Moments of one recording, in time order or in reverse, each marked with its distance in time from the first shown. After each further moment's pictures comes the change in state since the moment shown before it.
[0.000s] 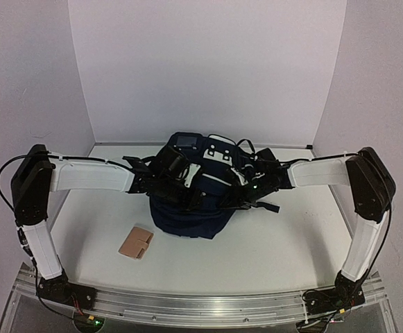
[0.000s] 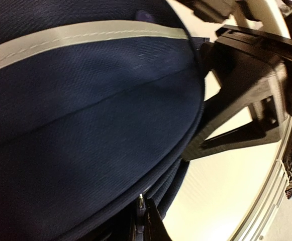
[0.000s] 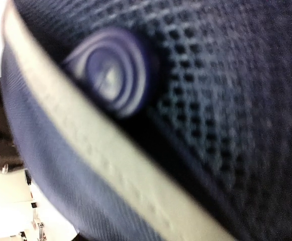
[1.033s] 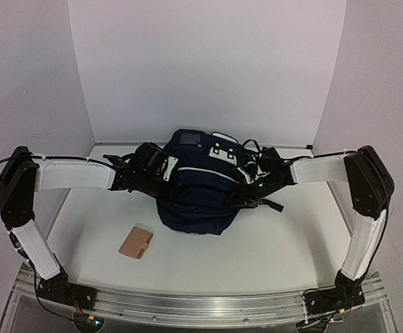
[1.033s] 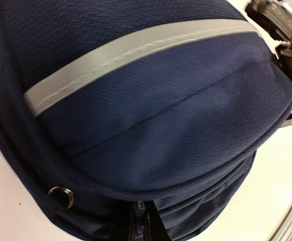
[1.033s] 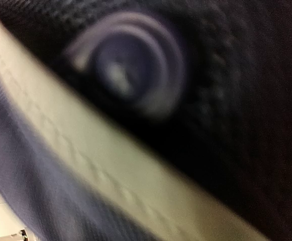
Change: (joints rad) left arm 0.116 -0.130 -0.154 0.036 -0.096 0.092; right arm -0.064 0.030 0.025 -0.066 -0.031 -0.063
